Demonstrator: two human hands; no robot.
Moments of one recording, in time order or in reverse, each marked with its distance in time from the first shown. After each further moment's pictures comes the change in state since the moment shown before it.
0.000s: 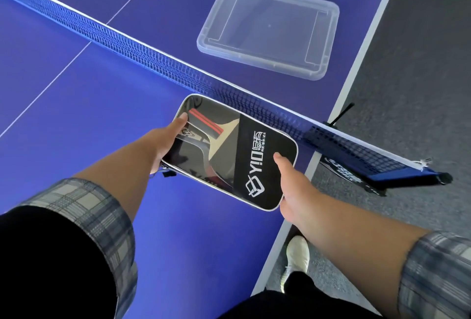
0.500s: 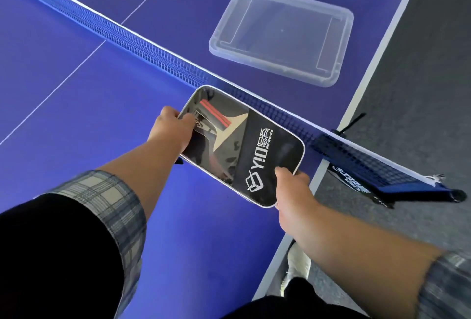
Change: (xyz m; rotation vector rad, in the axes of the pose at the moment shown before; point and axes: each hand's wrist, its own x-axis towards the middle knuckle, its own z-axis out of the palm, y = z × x) left_hand 0.004 0.020 0.014 0.376 0.440 0.287; right_hand -0.020 -0.003 0.021 -0.021 0.162 -0.086
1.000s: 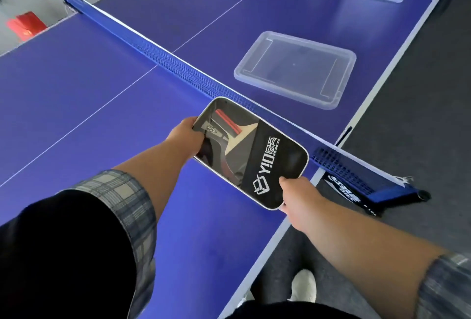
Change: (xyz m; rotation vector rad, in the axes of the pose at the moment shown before) left_hand -0.102 0.000 -0.048 -0.203 -0.041 0.069; right_hand -0.031 0.002 -0.053 -0.285 -0.269 -0.261
